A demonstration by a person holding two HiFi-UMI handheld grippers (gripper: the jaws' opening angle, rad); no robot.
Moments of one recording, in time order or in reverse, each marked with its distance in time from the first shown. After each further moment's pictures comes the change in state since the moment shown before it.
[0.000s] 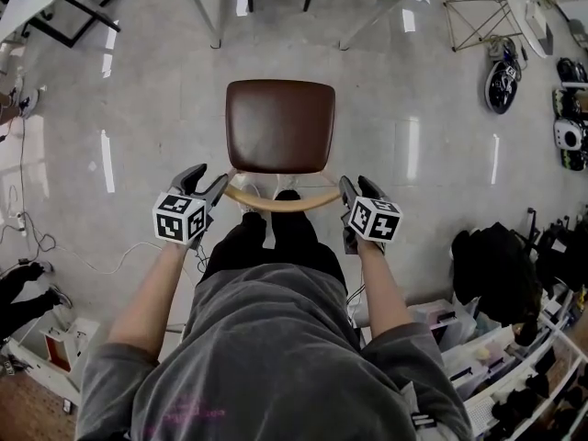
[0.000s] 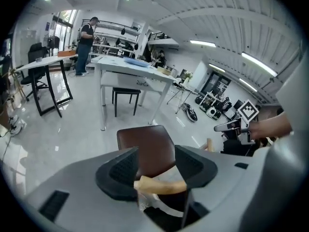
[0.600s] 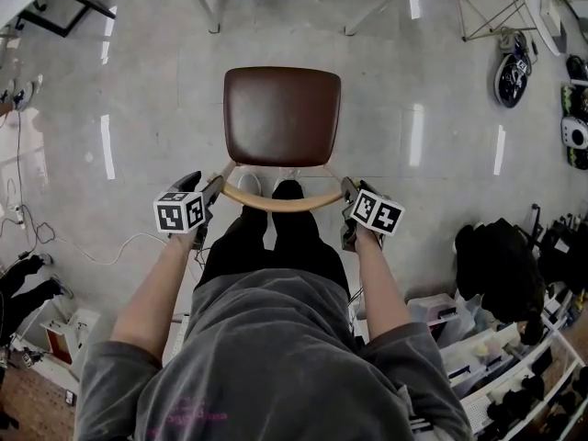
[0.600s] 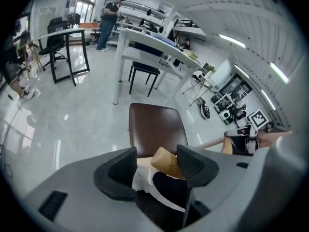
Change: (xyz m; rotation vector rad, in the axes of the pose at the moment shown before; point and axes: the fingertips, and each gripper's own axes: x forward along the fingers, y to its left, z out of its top) left arm 0.041 0.041 -0.081 -0.239 0.167 0.091; right arm 0.049 -0.039 -0.054 0.212 0.126 -0.058
